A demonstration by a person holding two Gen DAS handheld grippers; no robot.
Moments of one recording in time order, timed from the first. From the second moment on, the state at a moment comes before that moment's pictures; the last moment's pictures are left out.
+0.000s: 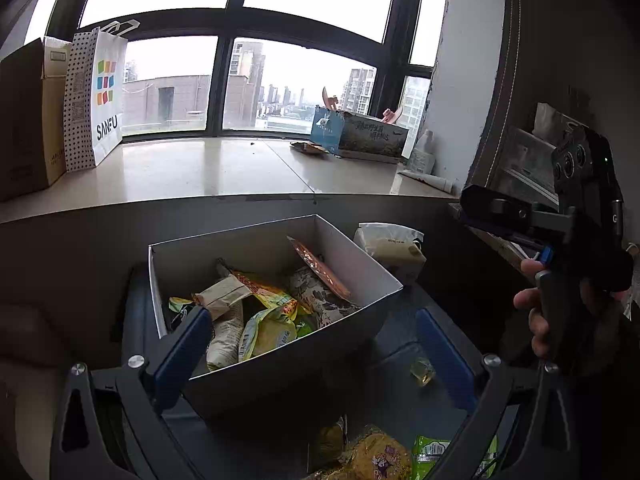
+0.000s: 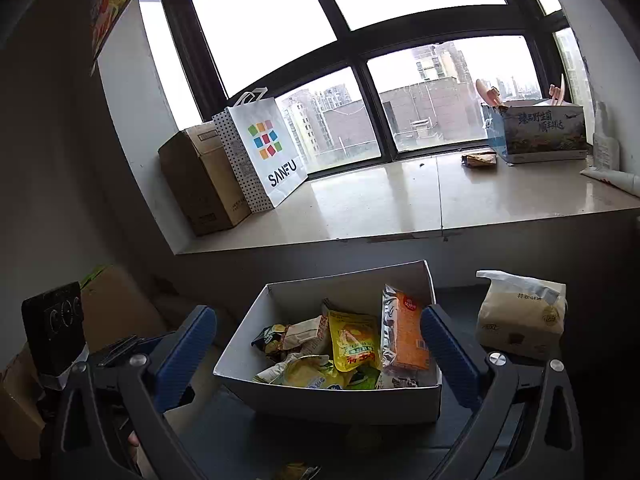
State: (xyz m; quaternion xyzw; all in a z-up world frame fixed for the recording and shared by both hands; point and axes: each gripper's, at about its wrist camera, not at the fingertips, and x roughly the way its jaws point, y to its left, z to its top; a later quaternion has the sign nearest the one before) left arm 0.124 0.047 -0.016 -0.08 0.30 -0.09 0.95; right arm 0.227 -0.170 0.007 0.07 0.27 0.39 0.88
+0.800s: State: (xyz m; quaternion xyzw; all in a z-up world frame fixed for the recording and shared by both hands) left arm 0.029 -0.004 -0.075 -0.11 0.35 -0.11 0.92; right arm 0.121 -0.318 -0.103 0.09 0.33 0.26 0.90
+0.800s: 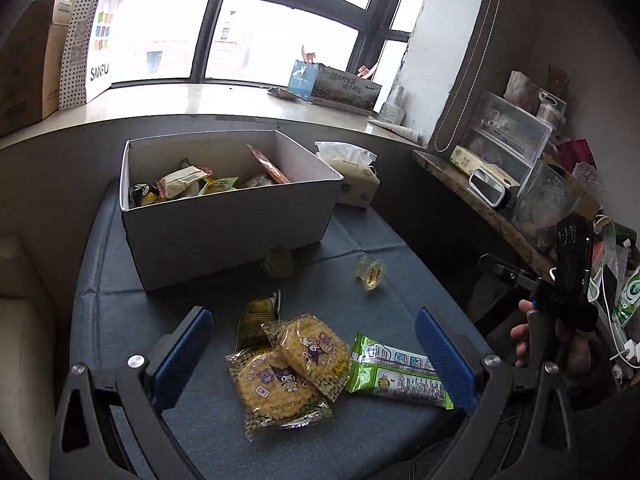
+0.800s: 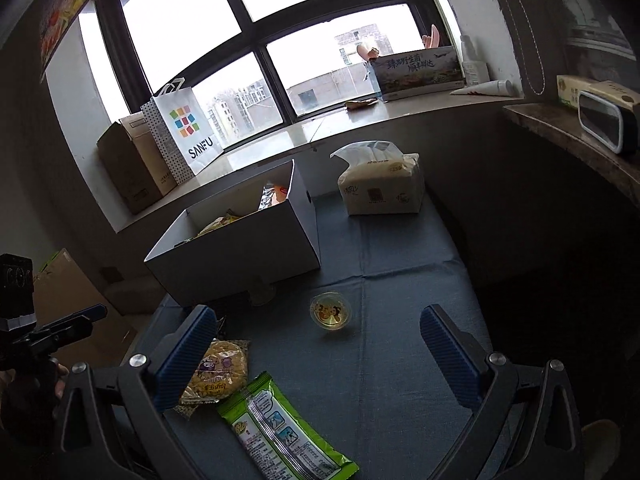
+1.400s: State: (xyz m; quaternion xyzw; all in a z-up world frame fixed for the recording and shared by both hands) left arm 0.029 0.008 -0.097 -0.13 0.38 -0.10 0.91; right arm 0.209 -0.233 -0.188 -0.07 0.43 0.24 0.87
